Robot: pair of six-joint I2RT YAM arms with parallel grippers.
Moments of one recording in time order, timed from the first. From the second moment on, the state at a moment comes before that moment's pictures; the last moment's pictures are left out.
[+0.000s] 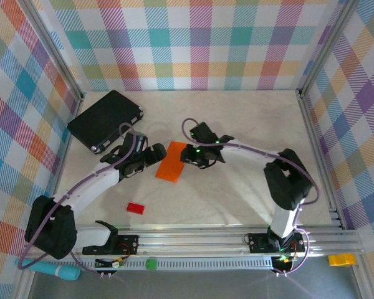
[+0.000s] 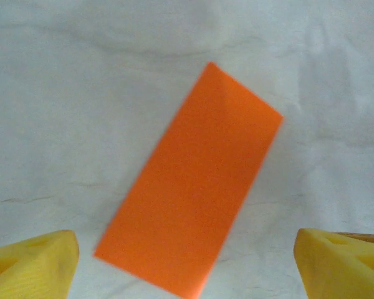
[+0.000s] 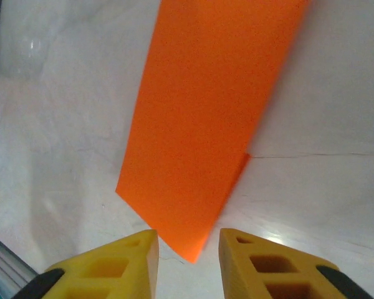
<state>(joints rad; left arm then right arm) -0.41 1.24 0.79 -0.39 0.03 -0.80 0.75 1.83 1.26 -0.40 -0.28 0.80</state>
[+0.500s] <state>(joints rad) -0.36 1.19 0.71 -0.35 0.04 -0.82 0.83 2.12 1.47 -0.51 -0.32 0.73</state>
